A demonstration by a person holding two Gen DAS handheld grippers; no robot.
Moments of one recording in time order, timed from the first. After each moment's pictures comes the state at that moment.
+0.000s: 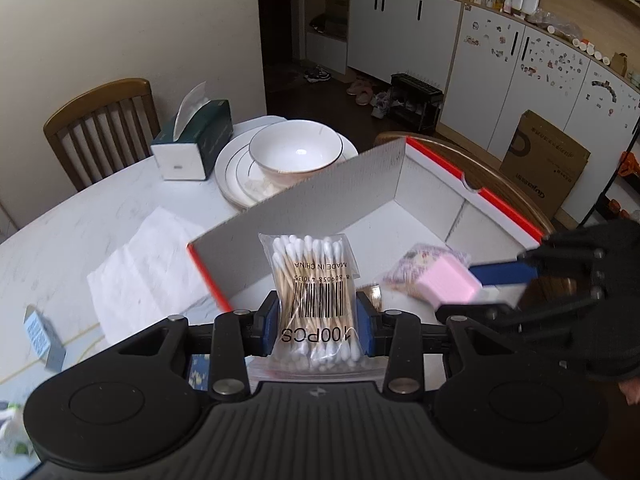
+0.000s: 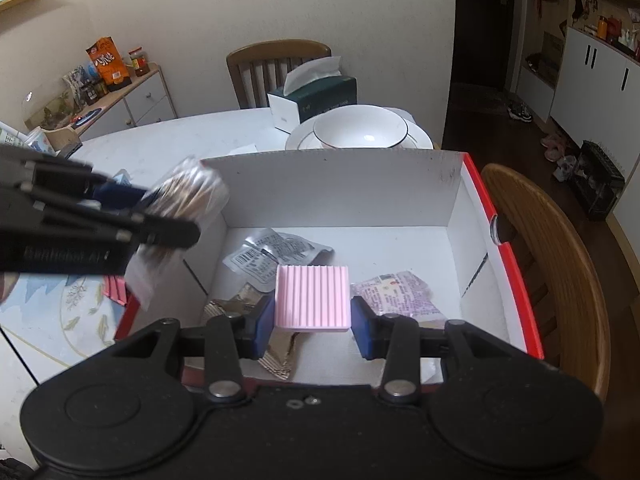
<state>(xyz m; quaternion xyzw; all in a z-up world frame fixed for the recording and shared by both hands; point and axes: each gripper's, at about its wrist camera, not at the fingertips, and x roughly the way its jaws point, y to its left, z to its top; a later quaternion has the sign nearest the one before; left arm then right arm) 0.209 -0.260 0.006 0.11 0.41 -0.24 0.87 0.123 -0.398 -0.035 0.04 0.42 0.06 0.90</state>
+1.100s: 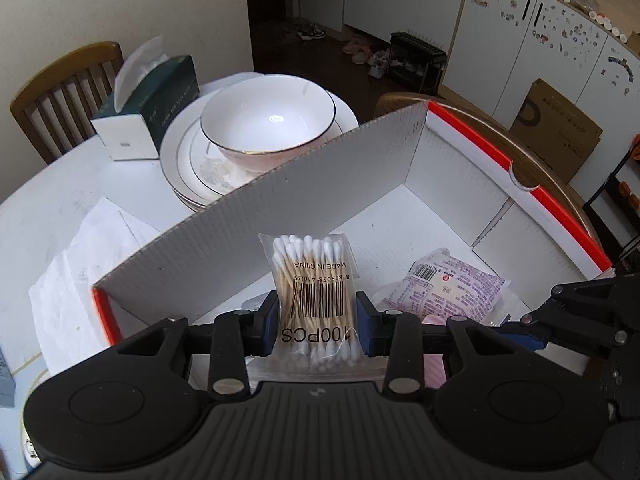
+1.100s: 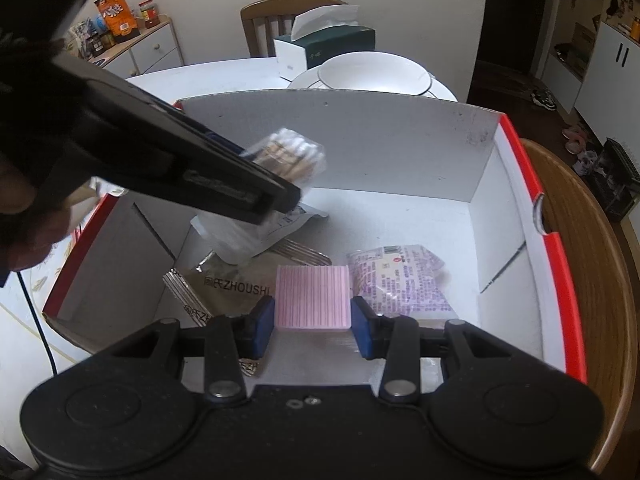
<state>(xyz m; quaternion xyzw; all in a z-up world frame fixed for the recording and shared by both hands) 0.281 -0.317 -0.057 0.12 0.47 -0.24 0.84 0.155 -0.400 -0.080 0.00 0.47 0.09 0.88</state>
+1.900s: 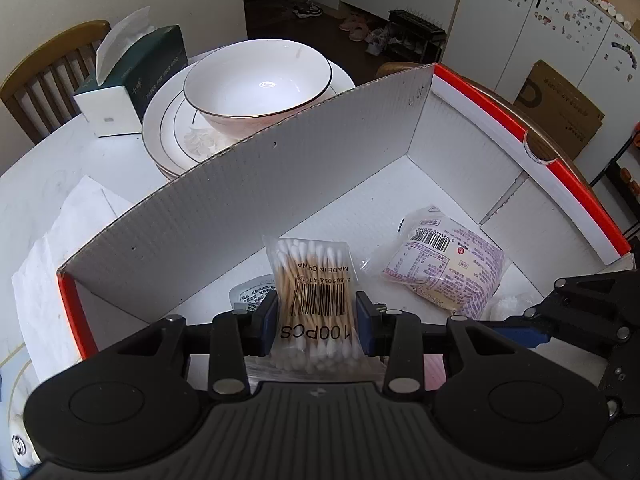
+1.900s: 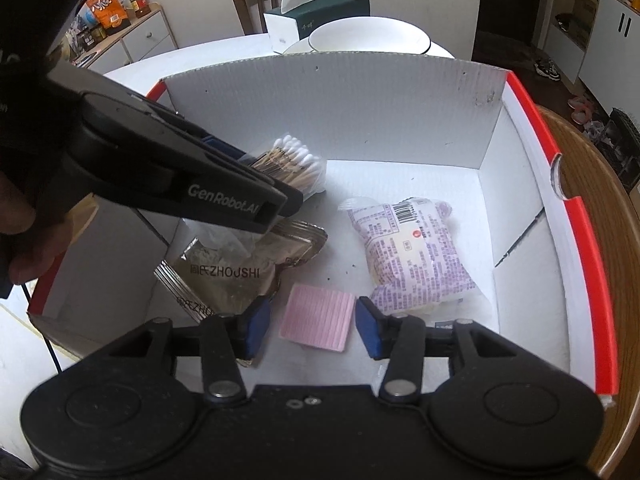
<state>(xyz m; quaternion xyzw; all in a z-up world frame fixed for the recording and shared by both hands) 0.286 -0.323 -0.078 0.13 0.50 -0.24 0.82 0.156 -0.408 -0.092 0.03 0.50 0.09 0.86</state>
